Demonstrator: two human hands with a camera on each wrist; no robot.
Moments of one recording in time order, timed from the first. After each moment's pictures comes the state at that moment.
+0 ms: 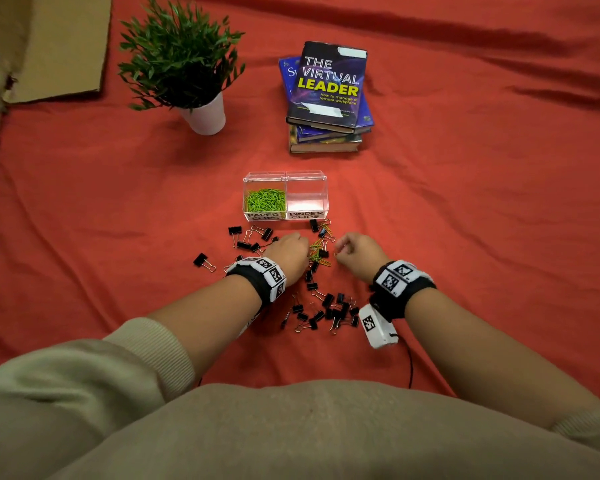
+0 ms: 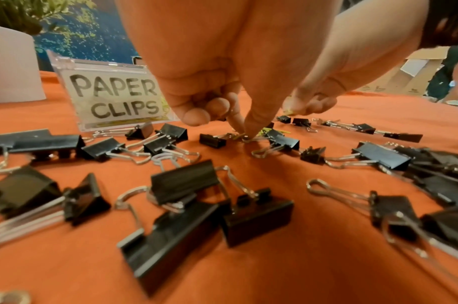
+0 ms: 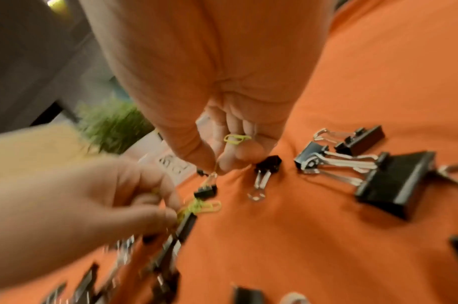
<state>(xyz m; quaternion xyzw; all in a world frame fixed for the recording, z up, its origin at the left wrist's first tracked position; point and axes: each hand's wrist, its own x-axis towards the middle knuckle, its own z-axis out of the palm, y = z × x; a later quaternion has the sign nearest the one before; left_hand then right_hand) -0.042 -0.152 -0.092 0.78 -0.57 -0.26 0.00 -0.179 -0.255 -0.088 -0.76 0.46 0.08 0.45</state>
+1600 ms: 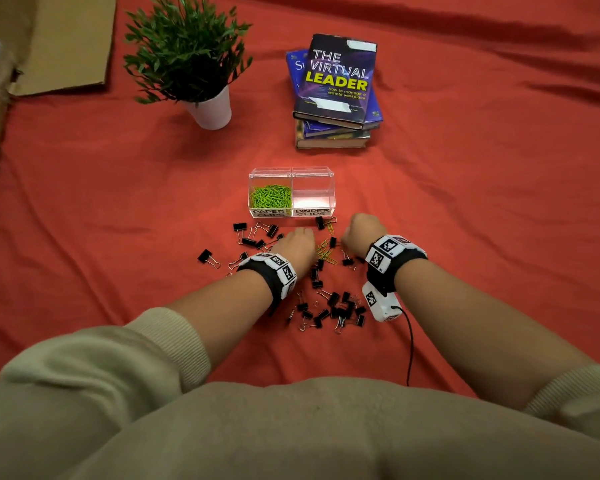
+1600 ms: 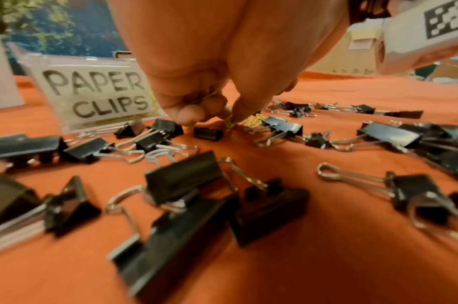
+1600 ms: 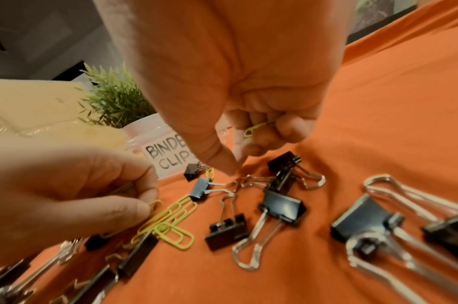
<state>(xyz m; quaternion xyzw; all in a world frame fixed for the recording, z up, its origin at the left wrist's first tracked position) -0.045 -0.161 -0.099 0.81 -0.53 -0.27 0.01 -0.141 -0.277 -0.083 -0.81 0.50 0.18 0.26</state>
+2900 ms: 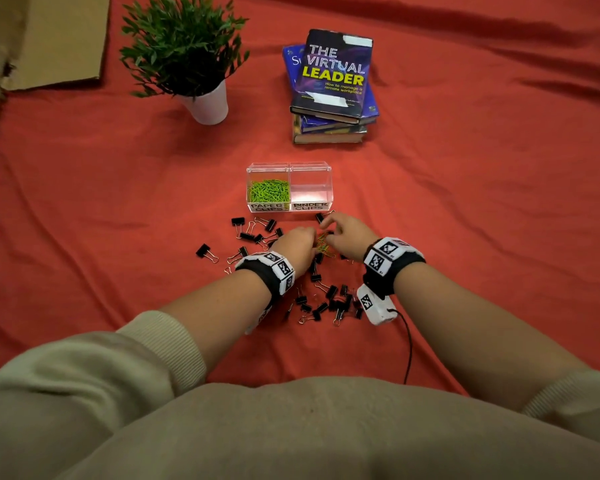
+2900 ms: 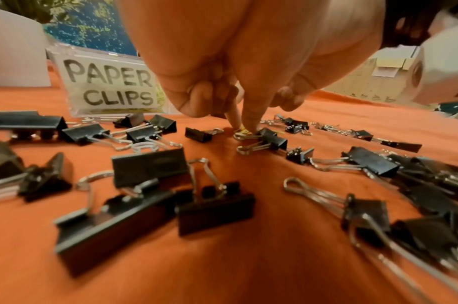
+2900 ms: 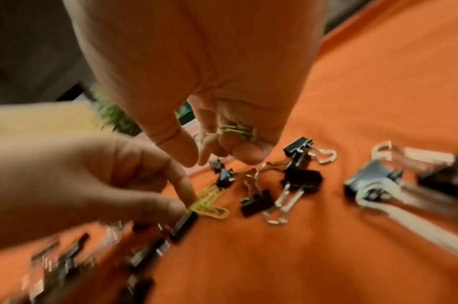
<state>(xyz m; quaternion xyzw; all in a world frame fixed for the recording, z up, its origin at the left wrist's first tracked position) -0.045 -0.154 -0.098 0.79 -0.52 -0.31 0.07 -0.150 -0.256 -0.078 -0.80 0.40 0.11 0.44</state>
